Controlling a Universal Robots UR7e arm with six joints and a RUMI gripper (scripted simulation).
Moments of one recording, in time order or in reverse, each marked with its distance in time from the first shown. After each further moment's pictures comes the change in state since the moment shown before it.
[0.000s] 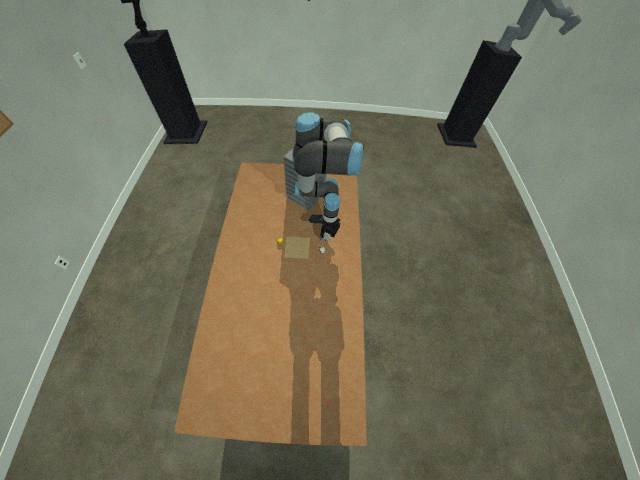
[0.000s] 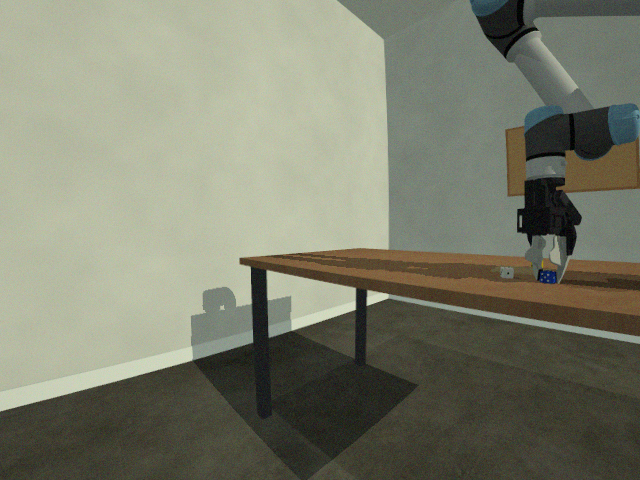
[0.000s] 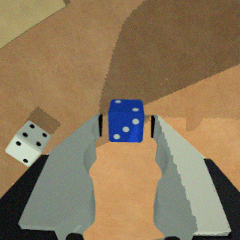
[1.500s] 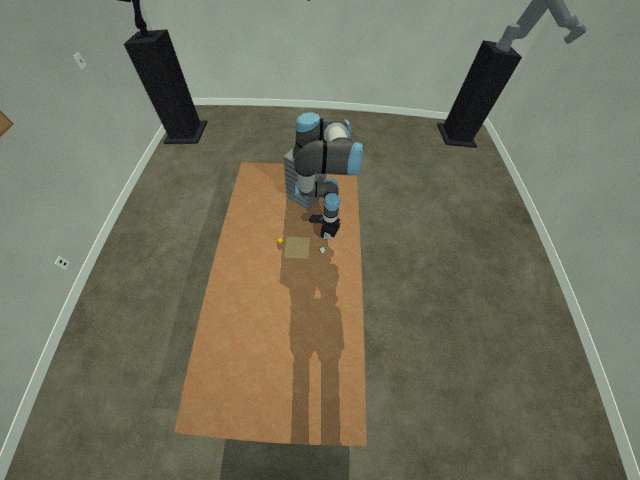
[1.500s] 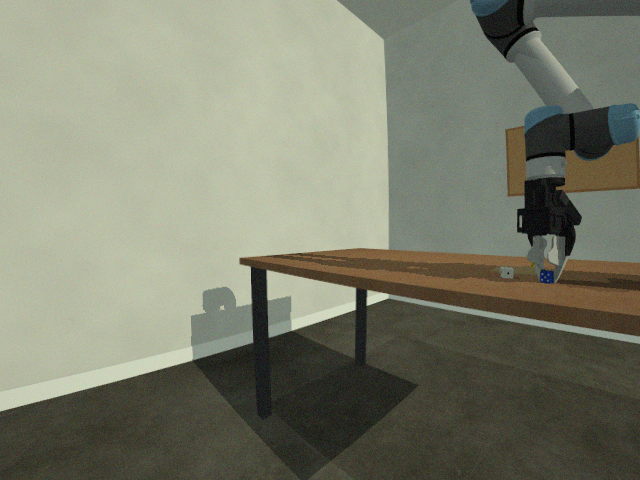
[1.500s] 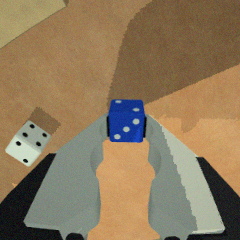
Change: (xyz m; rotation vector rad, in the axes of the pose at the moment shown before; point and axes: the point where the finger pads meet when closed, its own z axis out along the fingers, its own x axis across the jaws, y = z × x) arm 0.000 0.000 0.000 0.000 0.000 0.000
